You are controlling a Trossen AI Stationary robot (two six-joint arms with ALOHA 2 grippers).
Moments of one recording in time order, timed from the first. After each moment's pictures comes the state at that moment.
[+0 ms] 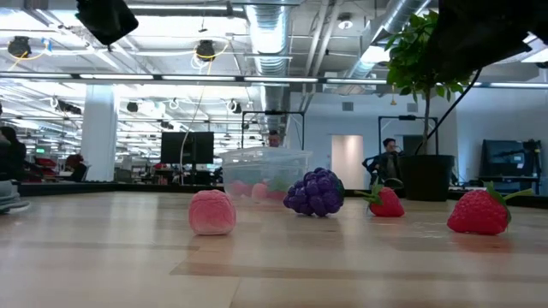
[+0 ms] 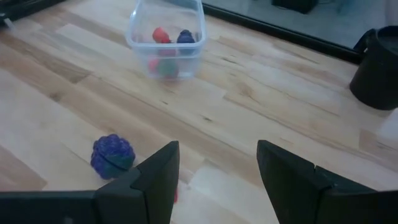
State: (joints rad) left arm -0.27 0.90 0.91 -0.81 0.07 -0.29; right arm 0.74 1.79 1.29 -1.41 0.95 1.88
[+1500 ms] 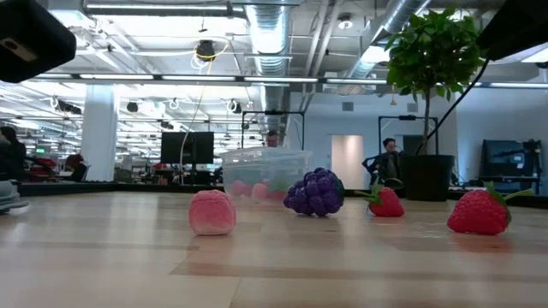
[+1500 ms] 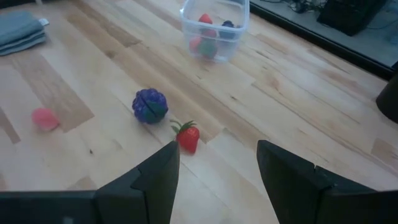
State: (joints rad) left arm -0.74 1.63 1.05 -0.46 0.10 -0.56; right arm 0.94 1.78 1.29 -1.42 0.94 1.83
